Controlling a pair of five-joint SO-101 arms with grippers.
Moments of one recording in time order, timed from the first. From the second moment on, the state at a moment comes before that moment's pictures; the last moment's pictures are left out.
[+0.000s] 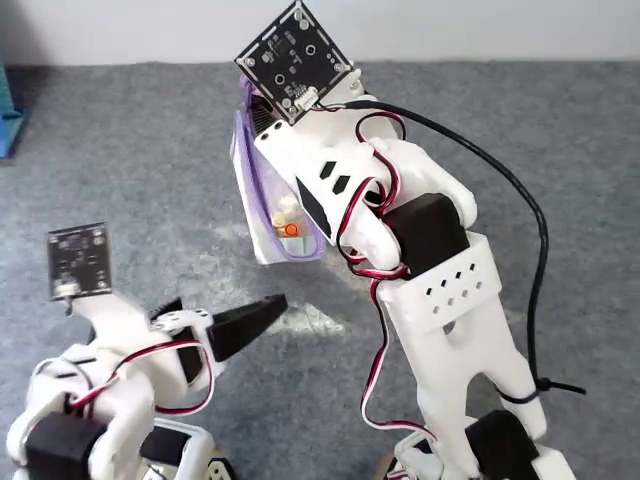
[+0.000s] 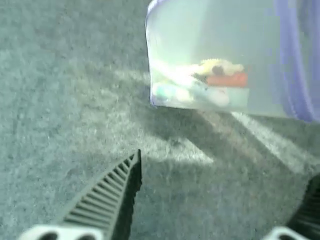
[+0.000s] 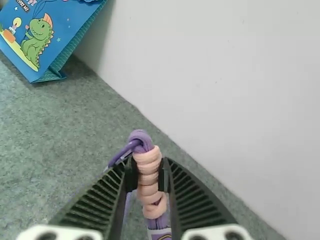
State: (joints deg) left arm 8.2 -71.9 34.0 98.4 26.6; right arm -32.4 -15.6 -19.0 59.1 19.0
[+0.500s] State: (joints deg) left arm 9.1 -71.9 36.2 91.5 27.5; right arm -32.4 -15.6 -20.7 59.1 19.0
